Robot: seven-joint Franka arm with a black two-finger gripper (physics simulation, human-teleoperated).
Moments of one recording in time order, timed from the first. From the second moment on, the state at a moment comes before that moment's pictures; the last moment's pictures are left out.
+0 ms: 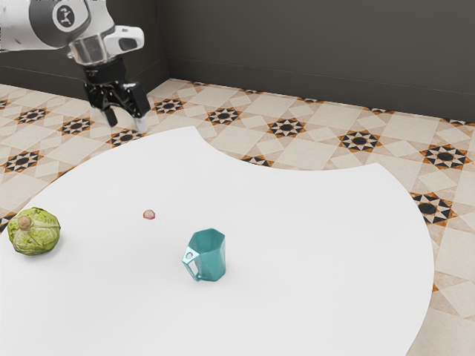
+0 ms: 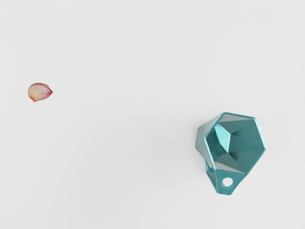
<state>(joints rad) -0.16 -0.04 0.23 -1.66 -0.07 1.66 0.15</state>
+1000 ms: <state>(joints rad) -0.37 -0.01 0.21 -2.46 -0.11 2.60 0.21</state>
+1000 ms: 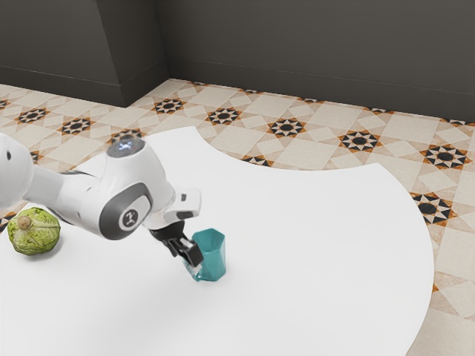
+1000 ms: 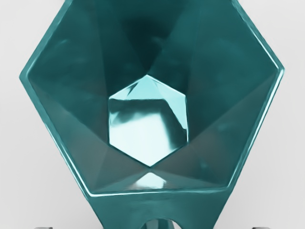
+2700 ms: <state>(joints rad) -0.33 0.02 0.21 -2.51 -0.17 3.16 0.18</state>
